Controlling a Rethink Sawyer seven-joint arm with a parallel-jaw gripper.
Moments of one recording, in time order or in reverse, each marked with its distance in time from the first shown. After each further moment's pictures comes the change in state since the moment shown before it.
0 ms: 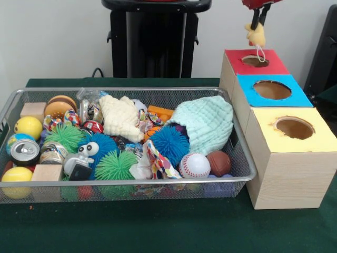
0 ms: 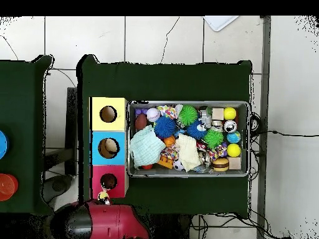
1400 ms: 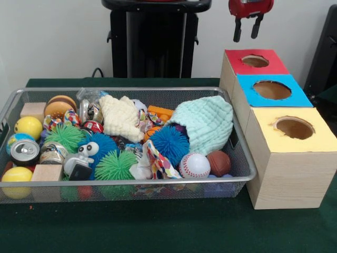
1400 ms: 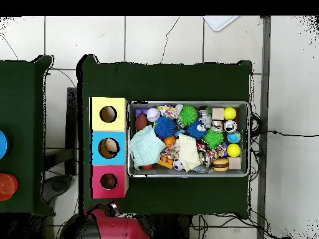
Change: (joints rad) arm -0.019 0.041 0.002 0.112 0.003 -0.282 0.001
